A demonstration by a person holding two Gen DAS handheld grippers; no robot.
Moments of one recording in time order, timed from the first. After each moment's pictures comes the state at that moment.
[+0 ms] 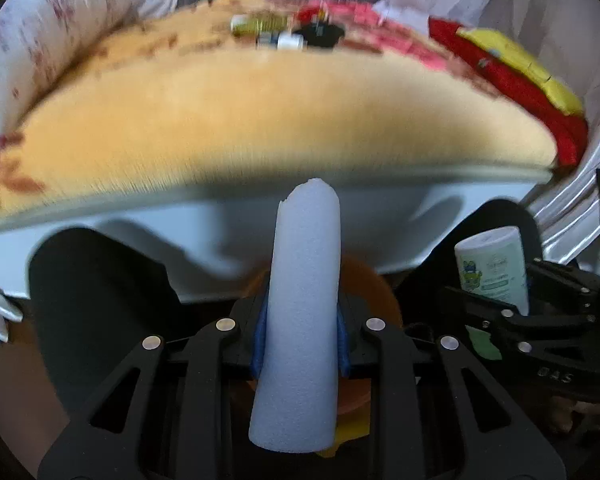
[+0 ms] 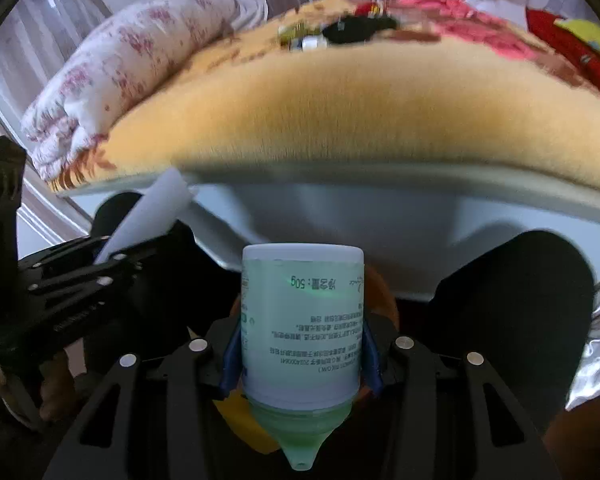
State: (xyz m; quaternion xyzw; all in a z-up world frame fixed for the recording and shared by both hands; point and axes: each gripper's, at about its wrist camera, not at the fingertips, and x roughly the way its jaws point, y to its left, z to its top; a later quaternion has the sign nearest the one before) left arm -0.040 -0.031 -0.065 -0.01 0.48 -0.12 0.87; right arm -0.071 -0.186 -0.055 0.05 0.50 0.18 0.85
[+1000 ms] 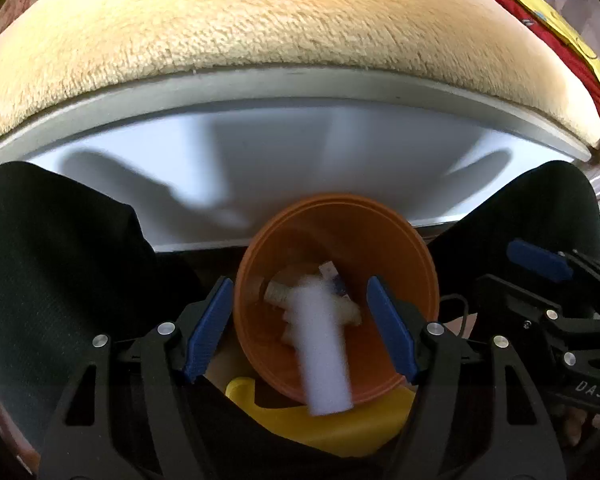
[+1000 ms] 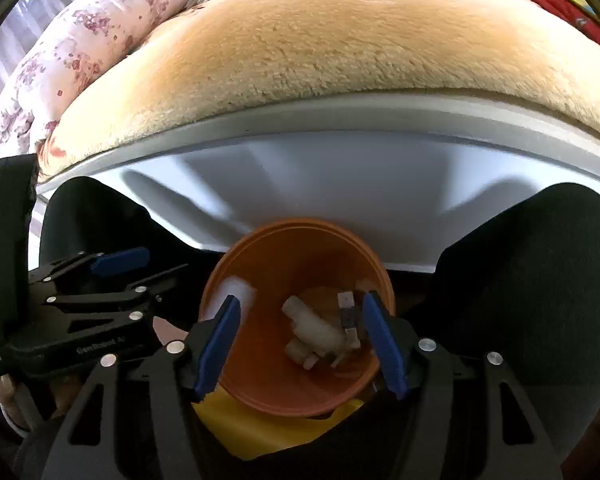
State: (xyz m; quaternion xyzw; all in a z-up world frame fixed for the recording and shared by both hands) left arm -0.019 -0.021 -0.129 -0.02 0.56 -0.10 0.82; right arm -0.059 -0.193 -0.097 0.06 0.54 0.14 0.83
